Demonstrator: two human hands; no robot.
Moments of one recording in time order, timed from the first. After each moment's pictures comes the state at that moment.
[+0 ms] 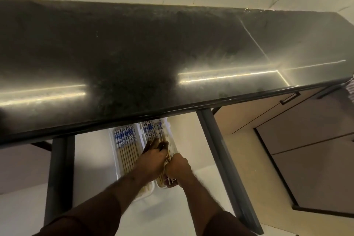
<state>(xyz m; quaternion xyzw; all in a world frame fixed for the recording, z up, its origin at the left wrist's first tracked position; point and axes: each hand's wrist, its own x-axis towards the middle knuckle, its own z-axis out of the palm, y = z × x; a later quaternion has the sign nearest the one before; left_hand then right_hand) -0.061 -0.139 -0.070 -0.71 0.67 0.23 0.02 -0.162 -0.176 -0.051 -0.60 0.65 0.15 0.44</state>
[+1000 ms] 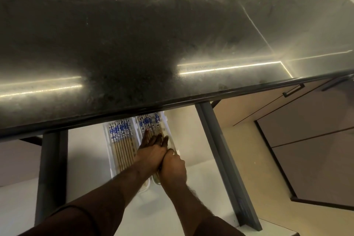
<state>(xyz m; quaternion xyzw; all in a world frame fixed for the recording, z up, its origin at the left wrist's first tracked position) -0.074 -0.157 -0.088 -0.70 0.68 0.16 0.15 -0.158 -0.155 -0.067 -0.71 0.63 0.15 0.29</state>
